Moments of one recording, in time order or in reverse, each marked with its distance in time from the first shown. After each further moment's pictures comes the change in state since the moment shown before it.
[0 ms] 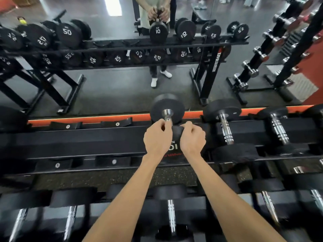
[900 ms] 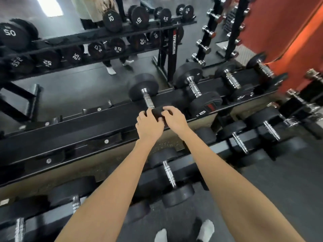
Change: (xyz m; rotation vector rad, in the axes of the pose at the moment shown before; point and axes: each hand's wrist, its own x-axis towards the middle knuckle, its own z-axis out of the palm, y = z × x) left_hand -0.092 -0.035 -0.033 0.326 -0.330 0.168; right_hand -0.097 0.029 -0.040 -0.020 -0.277 0.071
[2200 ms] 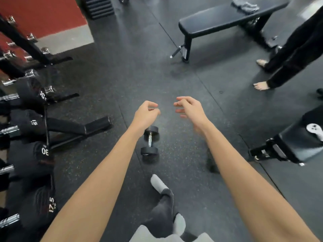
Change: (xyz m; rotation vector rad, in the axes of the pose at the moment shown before) left_hand -0.718 0.076 0.179 0.121 -1.487 0.833; right_hand -0.840 0.290 -0.130 0.772 1.502 0.640
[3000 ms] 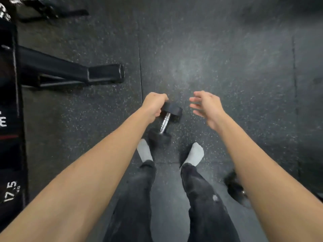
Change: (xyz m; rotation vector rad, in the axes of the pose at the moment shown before) left_hand 0.362 -0.175 0.042 -0.209 0.131 -0.714; right_hand 0.393 0.189 0.113 -0.126 -0.218 0.527
